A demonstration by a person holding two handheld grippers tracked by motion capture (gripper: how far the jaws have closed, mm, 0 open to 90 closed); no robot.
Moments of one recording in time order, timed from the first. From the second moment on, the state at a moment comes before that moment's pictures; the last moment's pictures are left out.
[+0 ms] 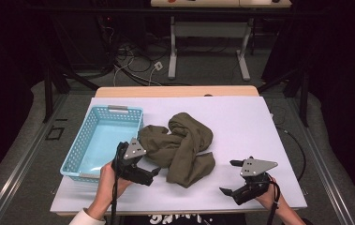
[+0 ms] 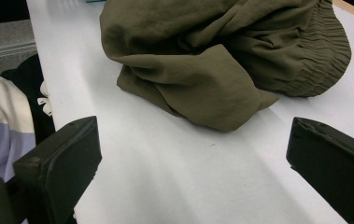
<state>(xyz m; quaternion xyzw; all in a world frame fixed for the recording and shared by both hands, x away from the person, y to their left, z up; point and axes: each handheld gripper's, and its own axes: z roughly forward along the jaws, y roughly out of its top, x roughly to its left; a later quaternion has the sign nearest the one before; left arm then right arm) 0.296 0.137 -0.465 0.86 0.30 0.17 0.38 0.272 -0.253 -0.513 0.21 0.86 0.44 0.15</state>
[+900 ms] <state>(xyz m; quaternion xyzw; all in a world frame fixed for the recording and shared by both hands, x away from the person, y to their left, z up) 0.268 0.164 -0.471 0.84 0.32 0.19 0.39 0.272 -0.253 -0.513 0.21 0.86 0.44 0.15</state>
